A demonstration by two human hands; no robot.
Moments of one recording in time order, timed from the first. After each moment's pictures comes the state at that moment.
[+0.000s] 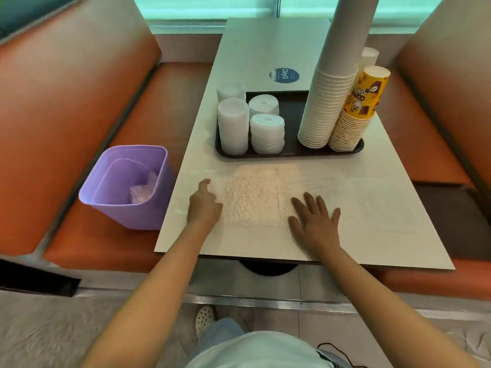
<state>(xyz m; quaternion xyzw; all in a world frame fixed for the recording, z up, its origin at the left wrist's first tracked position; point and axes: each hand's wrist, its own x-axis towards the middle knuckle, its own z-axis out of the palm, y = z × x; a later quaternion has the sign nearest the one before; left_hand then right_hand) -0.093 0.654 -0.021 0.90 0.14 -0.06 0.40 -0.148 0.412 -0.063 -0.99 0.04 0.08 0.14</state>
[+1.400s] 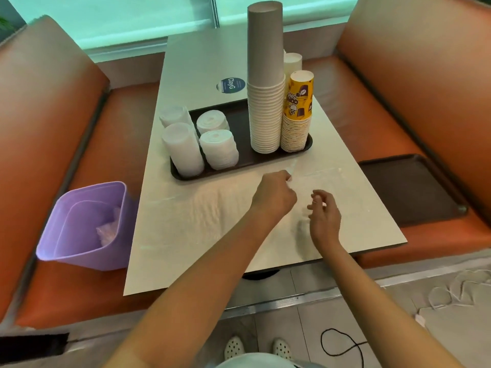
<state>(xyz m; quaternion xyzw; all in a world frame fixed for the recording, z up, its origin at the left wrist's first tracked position) -0.100 0.450 0.061 0.92 -0.12 -0.15 0.33 -0.162 0.357 -0.032 -0.70 0.29 -0.20 0.62</state>
